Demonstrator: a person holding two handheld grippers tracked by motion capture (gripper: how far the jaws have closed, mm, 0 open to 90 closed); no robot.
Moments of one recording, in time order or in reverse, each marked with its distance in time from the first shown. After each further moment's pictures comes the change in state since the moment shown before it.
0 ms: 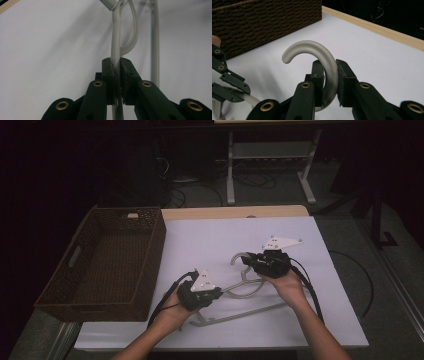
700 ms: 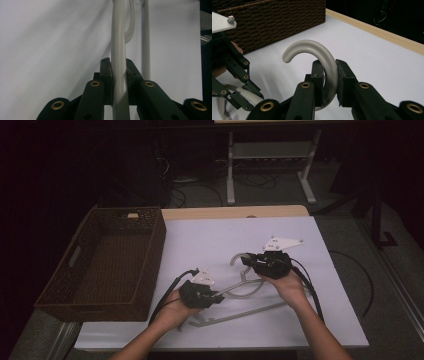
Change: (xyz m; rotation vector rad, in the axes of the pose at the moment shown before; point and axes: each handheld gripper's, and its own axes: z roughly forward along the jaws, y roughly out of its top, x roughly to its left) left arm 0.014 -0.012 0.020 0.019 -0.162 -0.144; right arm 0.003 0.002 -0.004 -0.012 0.018 -0.025
